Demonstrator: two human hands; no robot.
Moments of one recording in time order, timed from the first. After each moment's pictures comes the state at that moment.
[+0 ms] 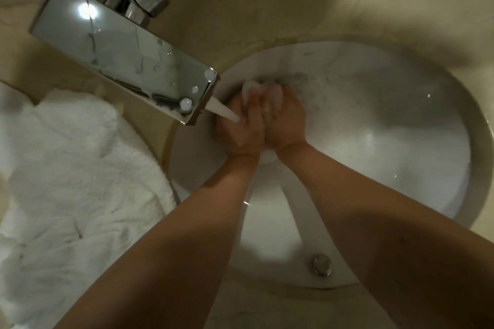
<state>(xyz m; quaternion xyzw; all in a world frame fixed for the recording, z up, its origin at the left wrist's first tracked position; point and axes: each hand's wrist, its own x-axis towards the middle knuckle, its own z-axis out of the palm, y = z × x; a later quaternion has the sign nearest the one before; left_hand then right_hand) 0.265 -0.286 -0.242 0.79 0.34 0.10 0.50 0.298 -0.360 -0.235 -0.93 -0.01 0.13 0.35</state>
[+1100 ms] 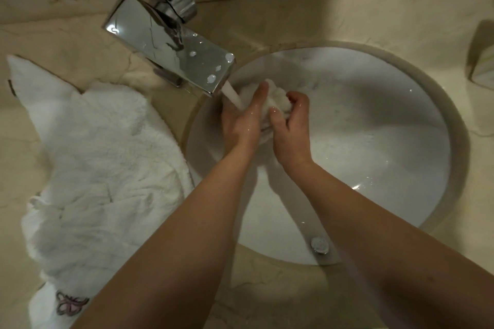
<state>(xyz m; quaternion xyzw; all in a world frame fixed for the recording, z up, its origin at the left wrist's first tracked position) 0.258 -0.272 -0.169 0.64 0.41 -0.01 0.65 0.250 -0.365 -0.196 -0.81 0.08 0.07 0.58</state>
